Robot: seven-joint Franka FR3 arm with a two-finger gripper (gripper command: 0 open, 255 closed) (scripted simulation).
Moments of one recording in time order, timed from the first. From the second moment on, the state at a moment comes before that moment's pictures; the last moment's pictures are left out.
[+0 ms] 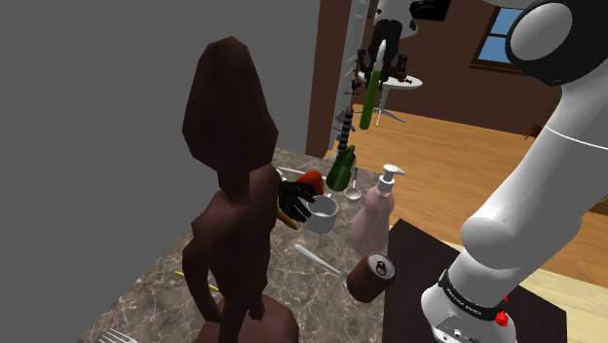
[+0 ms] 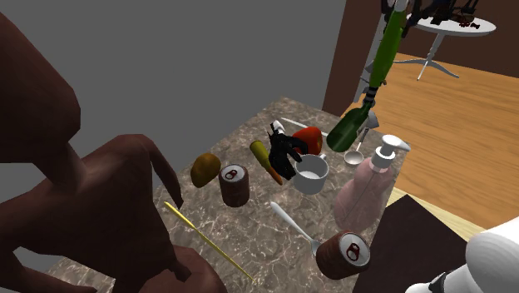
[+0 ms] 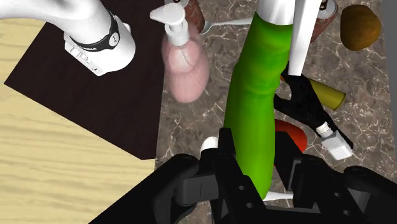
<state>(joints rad) -0.42 0.03 -0.09 -1.49 0.34 1.11 0.75</state>
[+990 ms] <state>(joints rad) -0.53 0.11 -0.18 -1.46 0.26 1.10 0.51</state>
